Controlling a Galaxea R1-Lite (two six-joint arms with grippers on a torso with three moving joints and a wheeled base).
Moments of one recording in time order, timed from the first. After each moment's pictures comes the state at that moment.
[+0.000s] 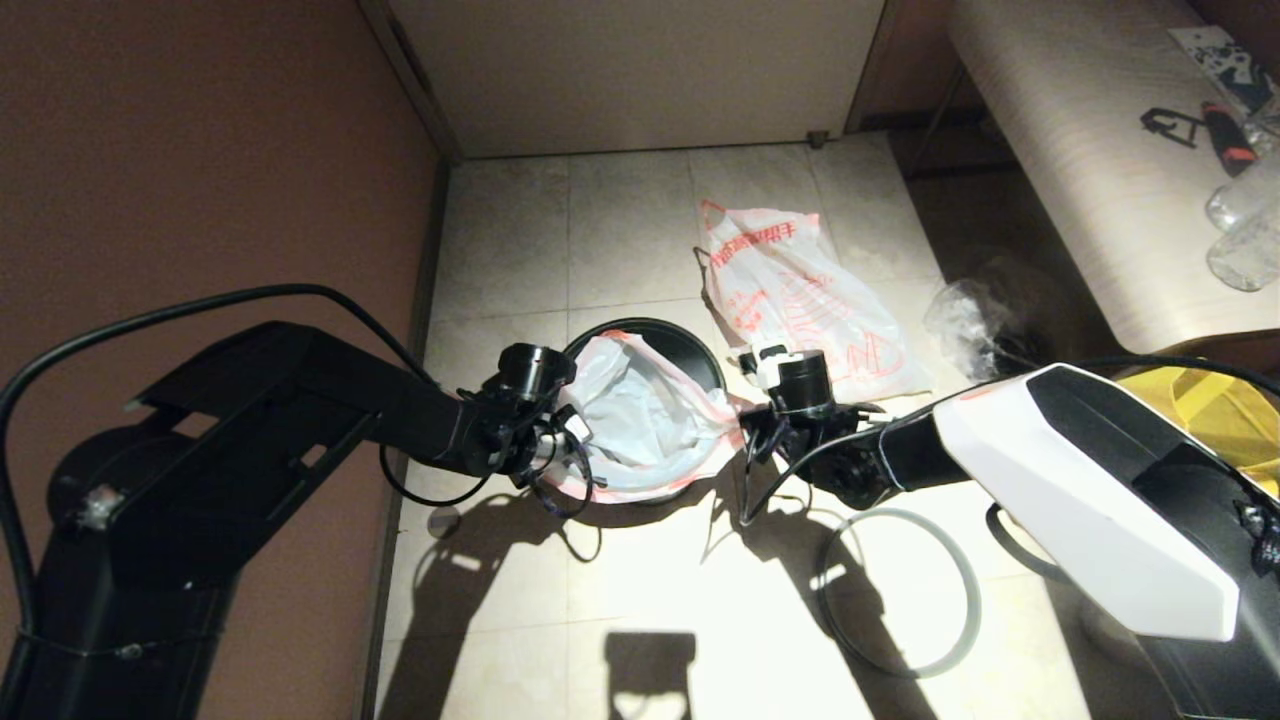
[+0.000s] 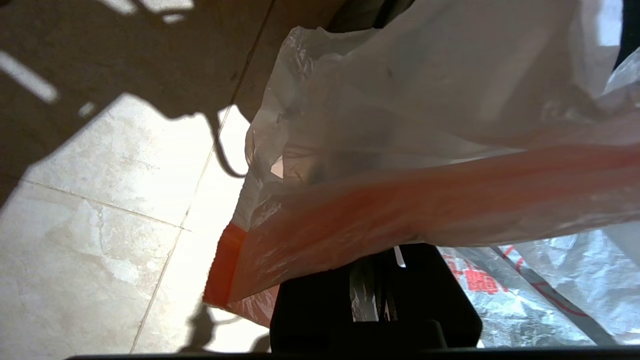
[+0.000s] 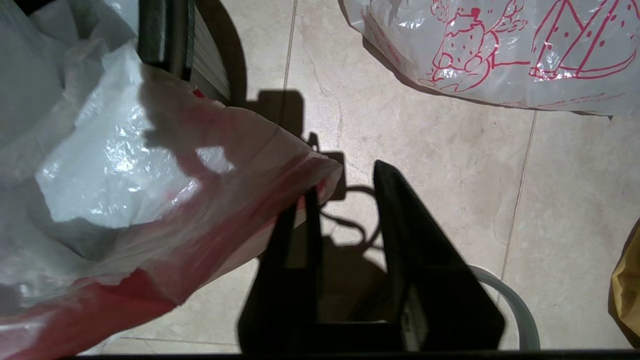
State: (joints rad) left arm -0.35 2.32 -1.47 -0.15 0.26 -0.79; right arm 0.51 2.48 -1.70 -0.40 -0.43 -0.05
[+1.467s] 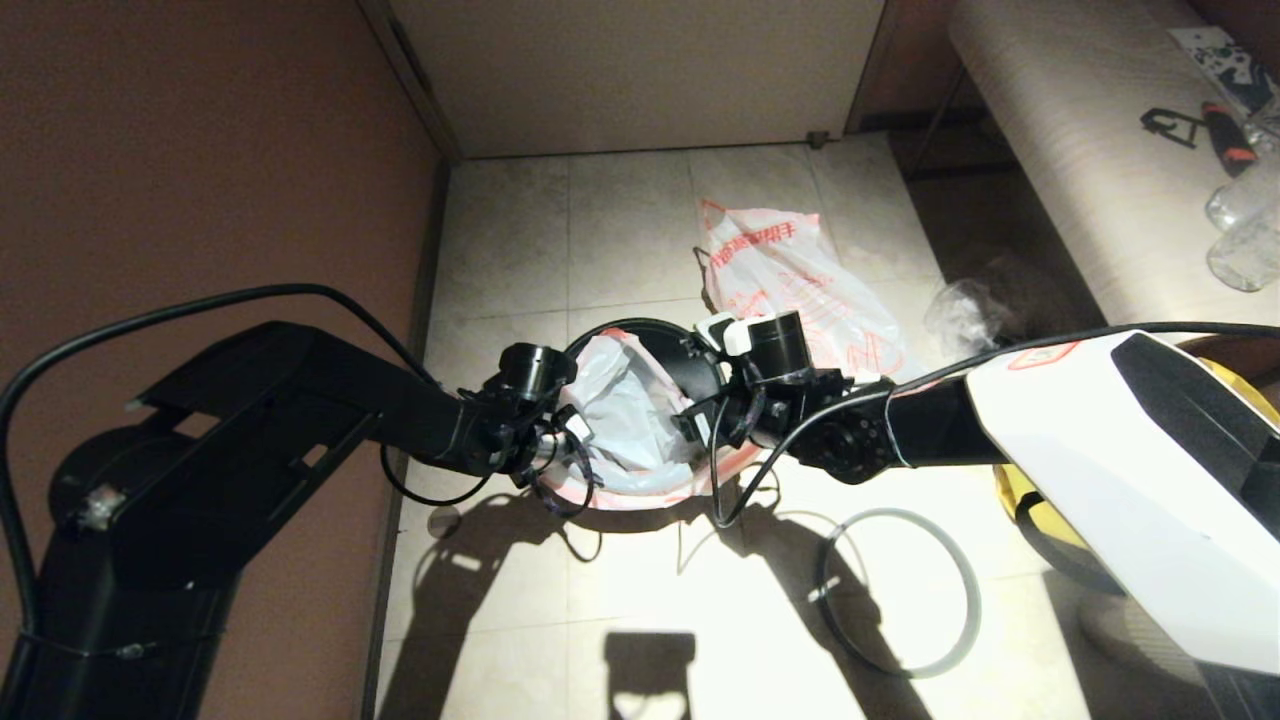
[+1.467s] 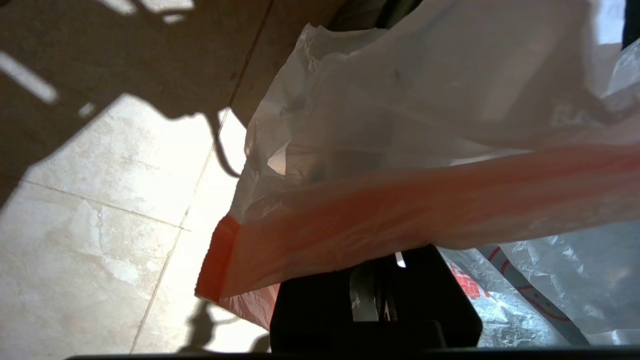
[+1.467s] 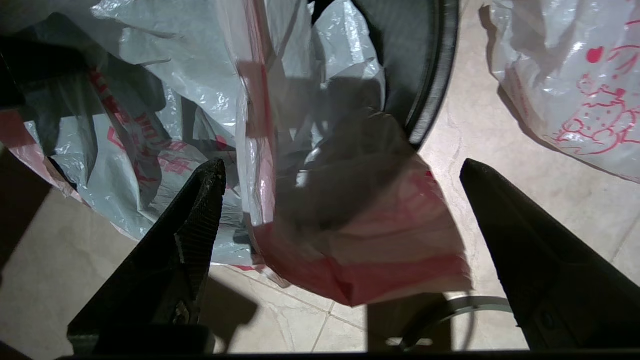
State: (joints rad) left arm -0.36 2.32 -1.47 -0.14 0.26 -0.79; right arm 0.61 2.37 -1.78 -0.19 -0.19 -0.09
